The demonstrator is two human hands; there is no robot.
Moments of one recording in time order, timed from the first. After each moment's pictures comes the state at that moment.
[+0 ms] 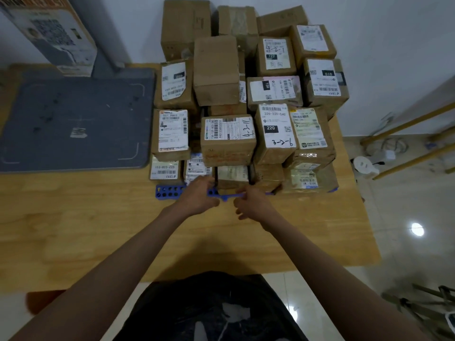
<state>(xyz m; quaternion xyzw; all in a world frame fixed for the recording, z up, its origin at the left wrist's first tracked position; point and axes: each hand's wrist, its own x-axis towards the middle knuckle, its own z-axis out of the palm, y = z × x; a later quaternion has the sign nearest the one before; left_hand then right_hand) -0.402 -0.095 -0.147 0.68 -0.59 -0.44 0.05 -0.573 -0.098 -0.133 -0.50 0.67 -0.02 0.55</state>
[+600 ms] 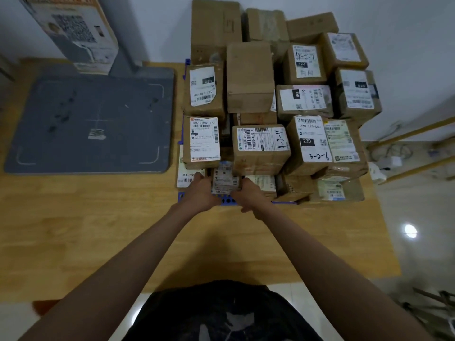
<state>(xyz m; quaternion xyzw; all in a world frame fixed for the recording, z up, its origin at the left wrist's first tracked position) -0.335 -0.119 -0.151 0.69 -0.60 -0.40 0.01 -0.479 -0.139 -0.134 -0.49 0.69 0.04 0.53</state>
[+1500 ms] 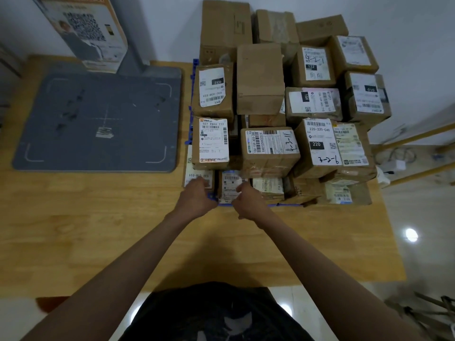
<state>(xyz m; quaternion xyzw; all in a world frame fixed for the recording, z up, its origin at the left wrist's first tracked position) -0.305 -0.099 -0.153 0.74 -0.52 -0.41 0.09 -0.461 -0.122 -0.140 -0.55 0.66 0.03 0.51</state>
